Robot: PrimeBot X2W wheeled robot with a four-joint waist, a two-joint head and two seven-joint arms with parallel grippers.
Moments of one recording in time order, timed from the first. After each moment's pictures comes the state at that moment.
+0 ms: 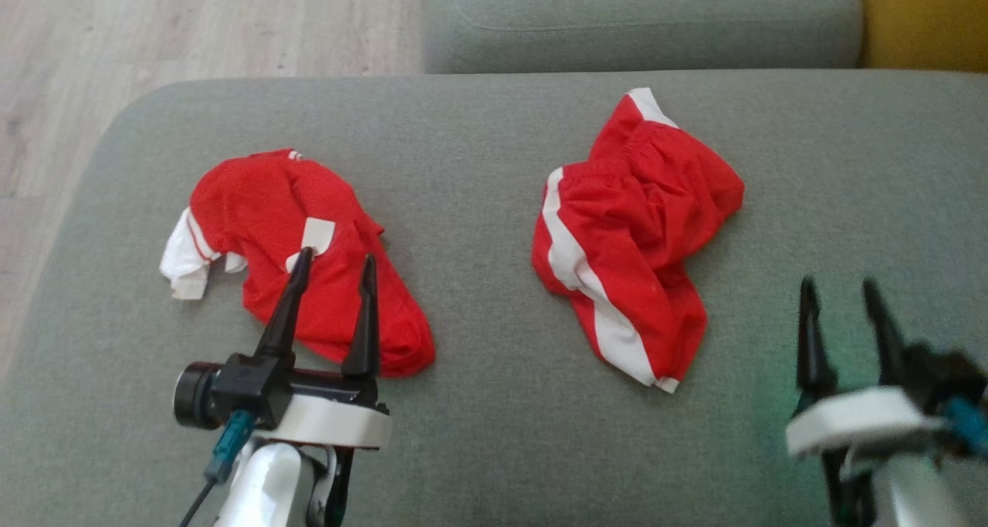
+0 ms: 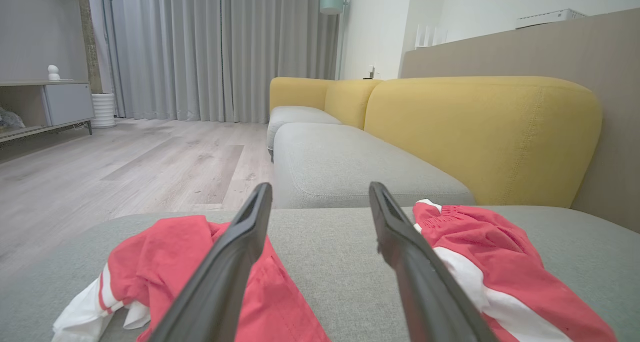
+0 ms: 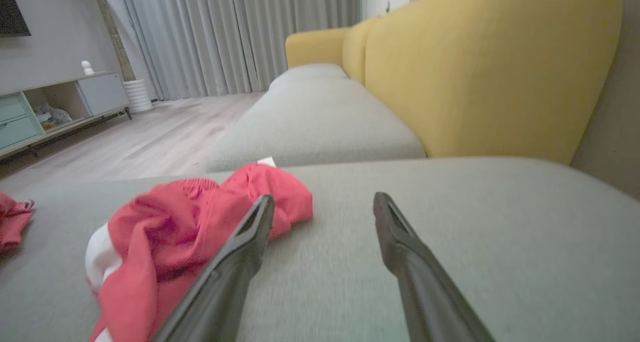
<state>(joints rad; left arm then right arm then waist) -0.16 0.05 -0.26 0.24 -0.20 -0.01 -0.25 -0.13 -0.06 -0.10 0.39 0.07 0.12 -0.25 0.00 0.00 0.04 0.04</state>
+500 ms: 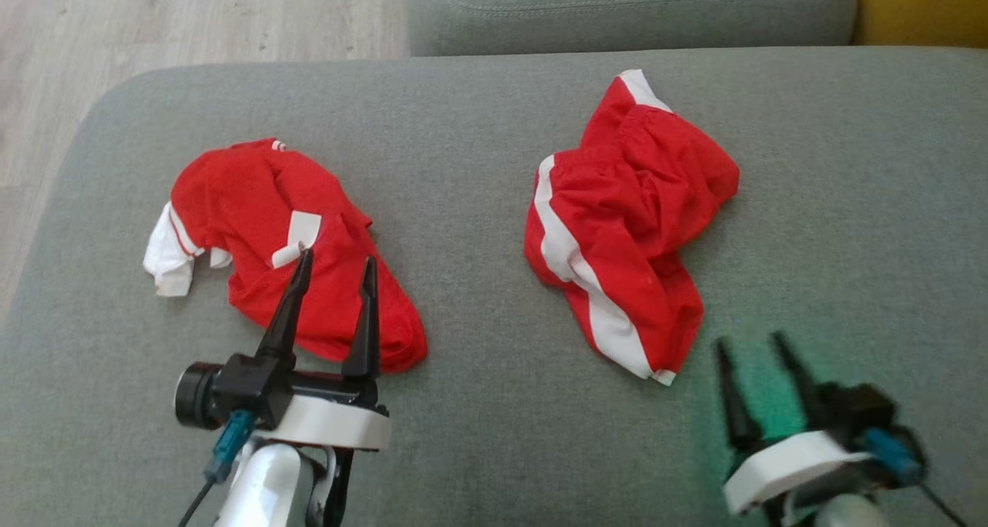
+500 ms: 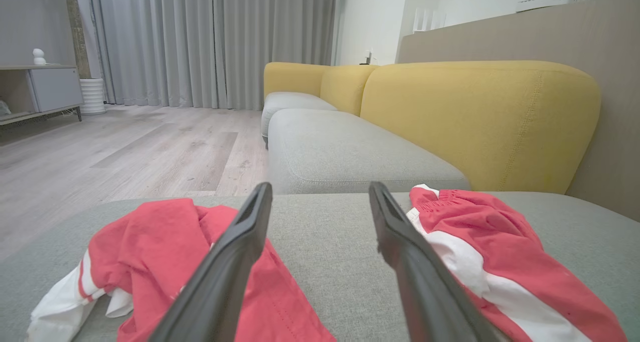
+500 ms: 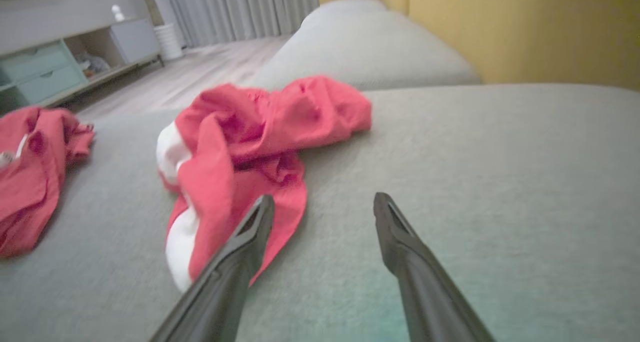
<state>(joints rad) -0.16 0.05 -0.25 0.25 -0.19 -0.02 -0.25 0.01 -0.04 0.05 0.33 0.11 0.12 -0.21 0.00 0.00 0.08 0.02</state>
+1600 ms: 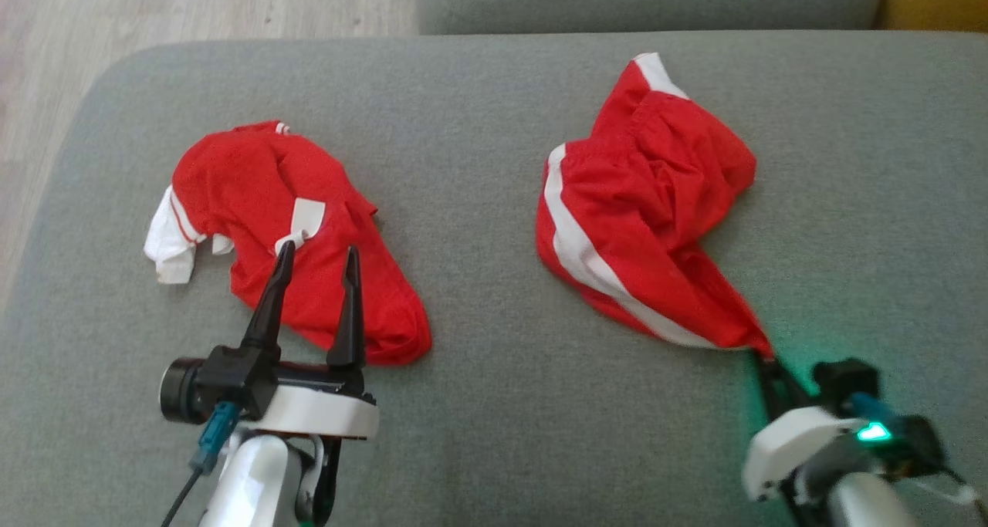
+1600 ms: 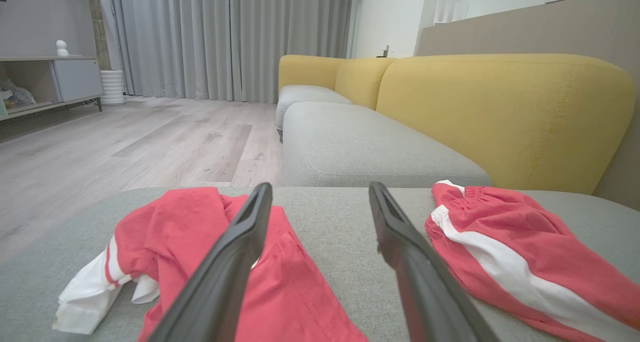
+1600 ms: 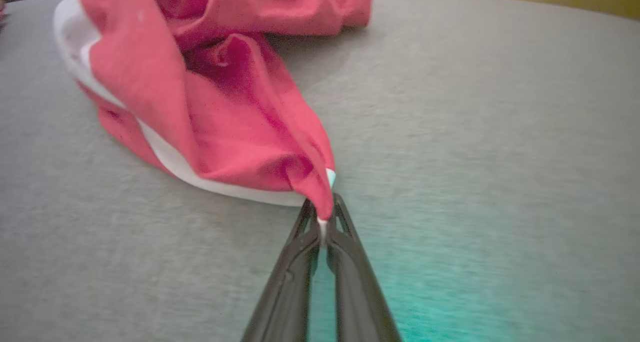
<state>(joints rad) -0.18 0.05 -0.21 0.27 -0.19 -0.02 -0.25 -0.08 -0.04 0.02 0.48 -0.01 0.12 -0.03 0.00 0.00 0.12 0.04</state>
